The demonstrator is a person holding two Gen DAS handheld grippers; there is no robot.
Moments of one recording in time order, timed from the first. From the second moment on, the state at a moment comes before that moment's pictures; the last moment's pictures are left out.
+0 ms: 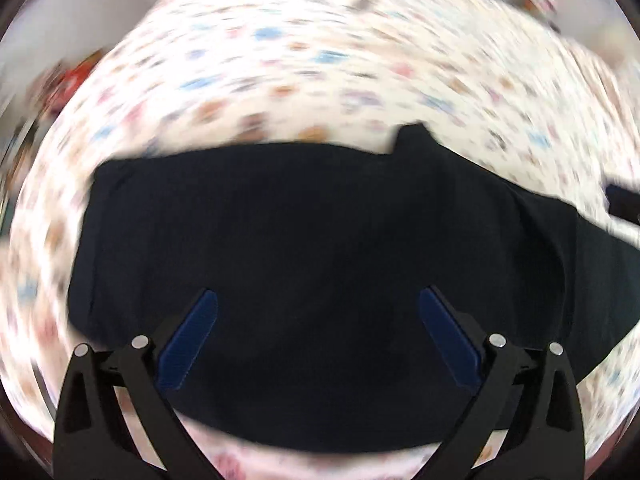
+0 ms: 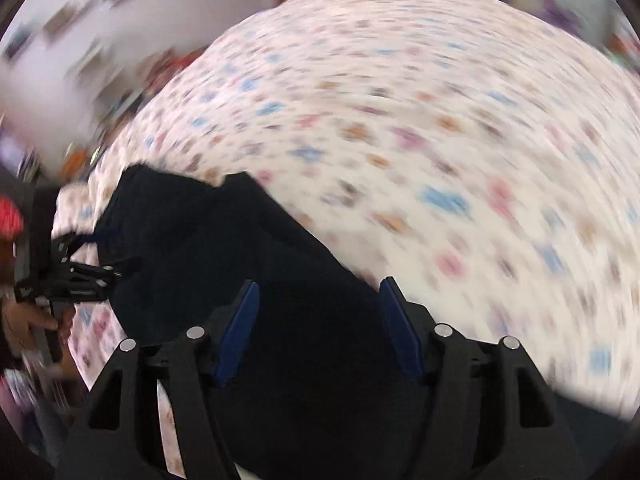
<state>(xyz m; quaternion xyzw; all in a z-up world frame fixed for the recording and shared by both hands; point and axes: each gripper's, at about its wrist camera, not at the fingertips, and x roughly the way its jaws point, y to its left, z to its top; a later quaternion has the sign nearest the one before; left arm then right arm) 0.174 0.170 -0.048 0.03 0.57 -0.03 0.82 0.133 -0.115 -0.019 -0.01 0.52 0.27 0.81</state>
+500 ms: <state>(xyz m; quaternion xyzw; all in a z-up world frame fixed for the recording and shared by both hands) 0.196 0.210 -0.092 -0.04 0.62 -0.01 0.78 0.185 -0.033 -0.098 -0.15 0.62 0.37 0.67</state>
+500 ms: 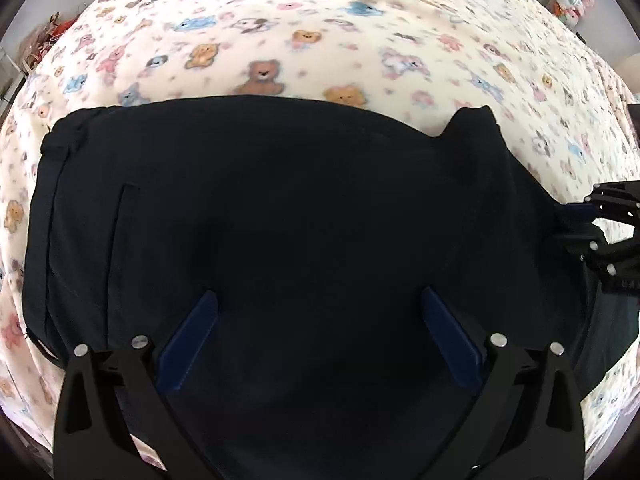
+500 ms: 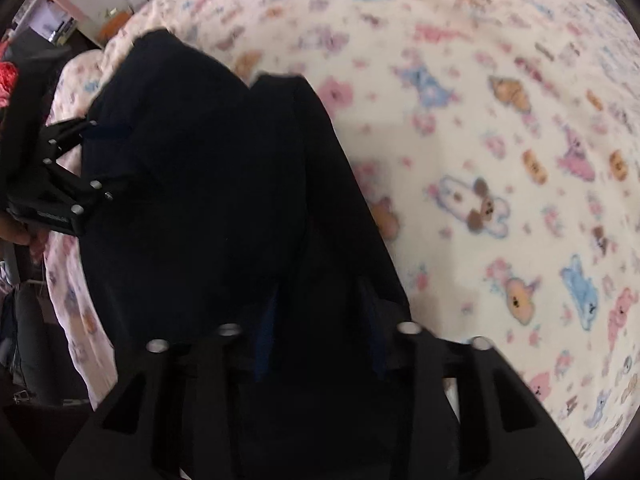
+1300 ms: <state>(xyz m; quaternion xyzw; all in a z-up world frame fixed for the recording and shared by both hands) 0.175 0.166 -0.054 0.02 0.55 -0.05 0.84 0.160 -0.153 -0.040 0.06 0.55 0.31 0.77</state>
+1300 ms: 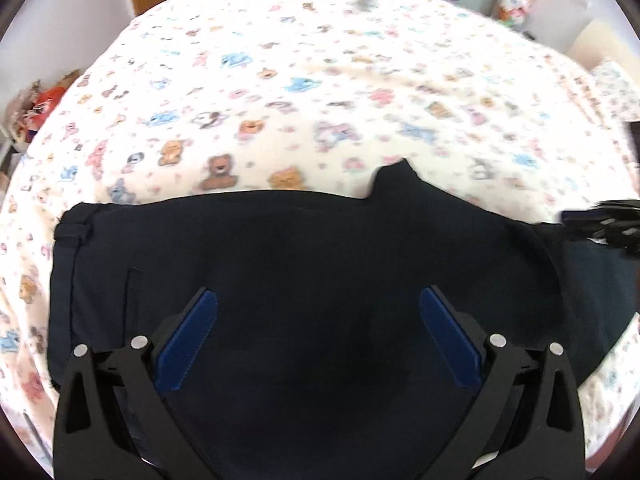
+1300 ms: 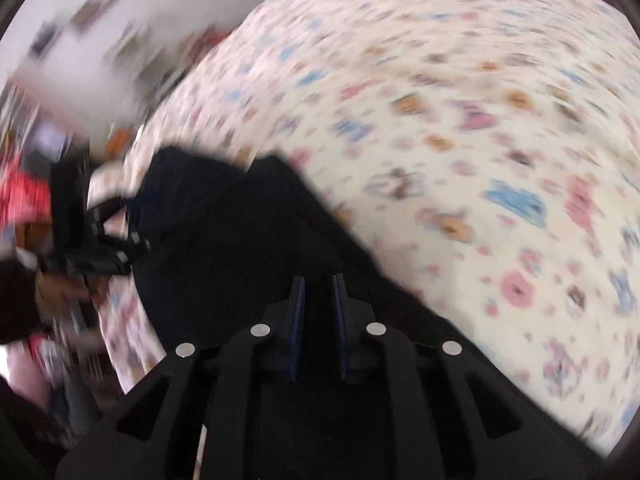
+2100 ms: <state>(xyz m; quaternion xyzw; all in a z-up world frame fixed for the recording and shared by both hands) 0.156 0.308 -0.072 -0.11 0.58 0.11 0.80 0.124 -0.210 -0.090 0.09 0.64 0.18 0.74</state>
